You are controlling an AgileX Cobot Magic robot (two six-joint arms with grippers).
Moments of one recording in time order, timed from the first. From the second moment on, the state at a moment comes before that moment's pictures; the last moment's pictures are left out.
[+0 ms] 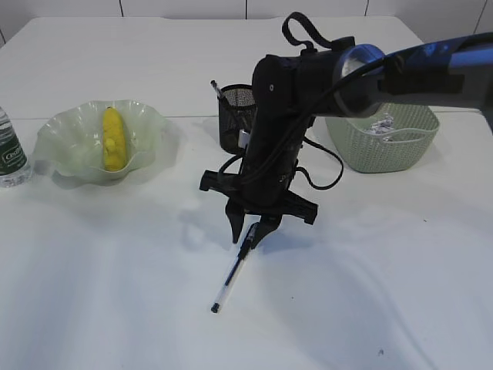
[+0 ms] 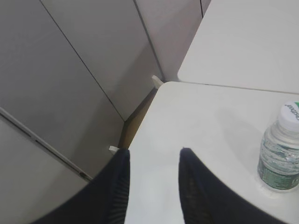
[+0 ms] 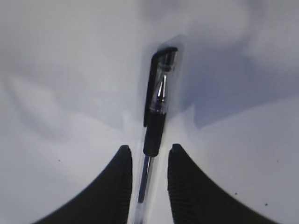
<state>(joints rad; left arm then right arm) 0.08 1.26 -1.01 0.98 0.54 -0.88 0.51 2.25 -1.76 0.25 1.09 0.70</state>
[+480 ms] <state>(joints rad) 0.08 1.26 -1.01 0.98 0.54 -0.88 0.51 2.27 -1.76 0.25 1.07 0.70</state>
